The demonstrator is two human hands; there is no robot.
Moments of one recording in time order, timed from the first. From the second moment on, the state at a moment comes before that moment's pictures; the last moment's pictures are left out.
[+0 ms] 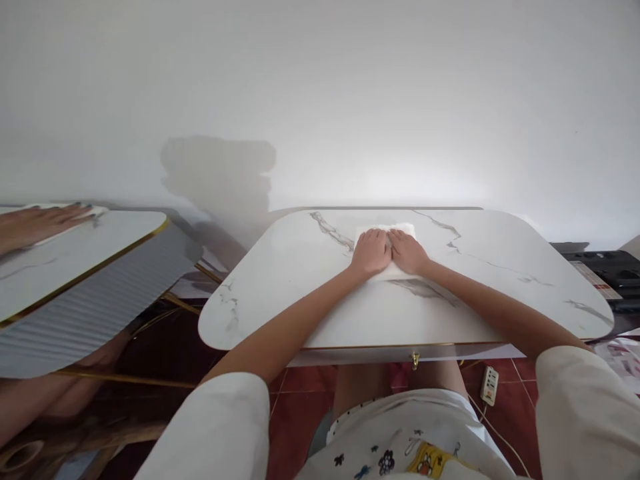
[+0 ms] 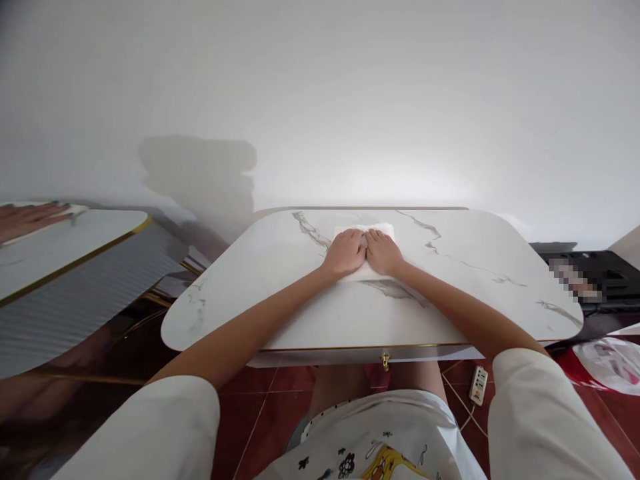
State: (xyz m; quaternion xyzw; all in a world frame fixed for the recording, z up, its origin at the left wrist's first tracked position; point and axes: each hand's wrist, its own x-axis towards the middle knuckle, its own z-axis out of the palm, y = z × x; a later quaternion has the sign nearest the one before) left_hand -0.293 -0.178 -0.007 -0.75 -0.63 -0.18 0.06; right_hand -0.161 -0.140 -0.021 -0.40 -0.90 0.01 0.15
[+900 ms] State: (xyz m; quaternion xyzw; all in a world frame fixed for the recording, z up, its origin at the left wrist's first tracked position) left_hand -0.275 -0.020 -0.007 -0.74 -0.64 -0.18 0.07; right_hand -0.148 0.031 -0.023 -0.44 -0.88 0.07 0.18
